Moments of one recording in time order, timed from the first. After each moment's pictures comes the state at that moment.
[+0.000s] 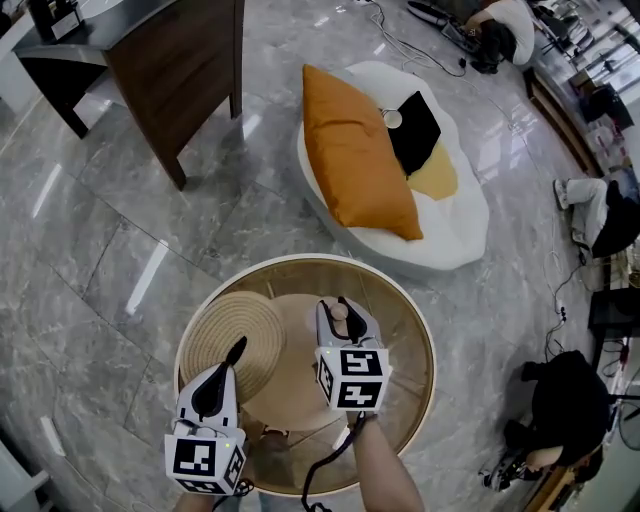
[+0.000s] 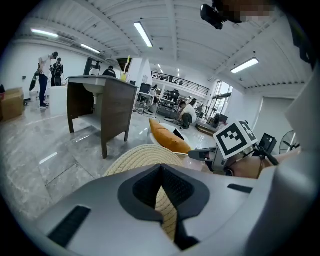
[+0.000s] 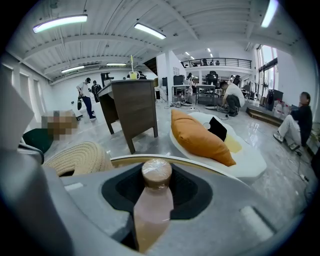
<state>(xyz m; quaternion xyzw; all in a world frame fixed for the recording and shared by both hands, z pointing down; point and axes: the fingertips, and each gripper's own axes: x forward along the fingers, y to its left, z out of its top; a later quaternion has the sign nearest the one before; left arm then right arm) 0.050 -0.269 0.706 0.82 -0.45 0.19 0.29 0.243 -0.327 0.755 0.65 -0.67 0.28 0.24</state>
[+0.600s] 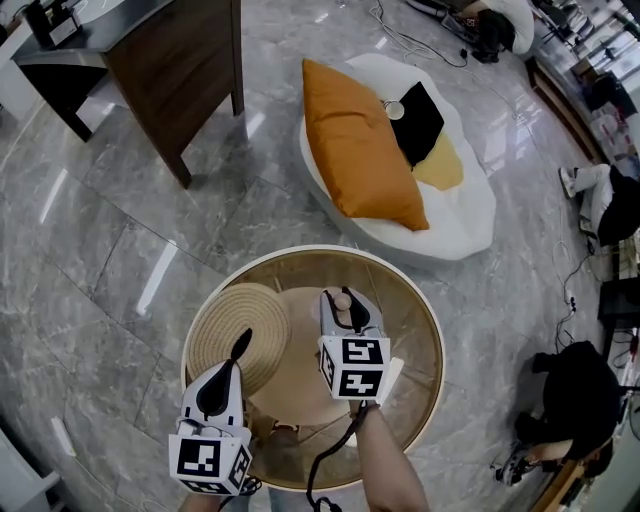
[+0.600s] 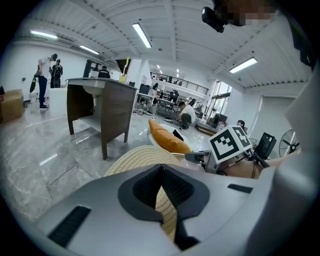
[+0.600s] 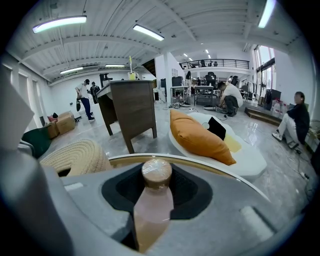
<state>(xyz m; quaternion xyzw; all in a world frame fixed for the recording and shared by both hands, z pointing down) 0.051 -0.263 0.694 0.83 -0.45 0.19 0.28 0.243 -0.326 0.764 0.65 -0.67 0.28 0.23</state>
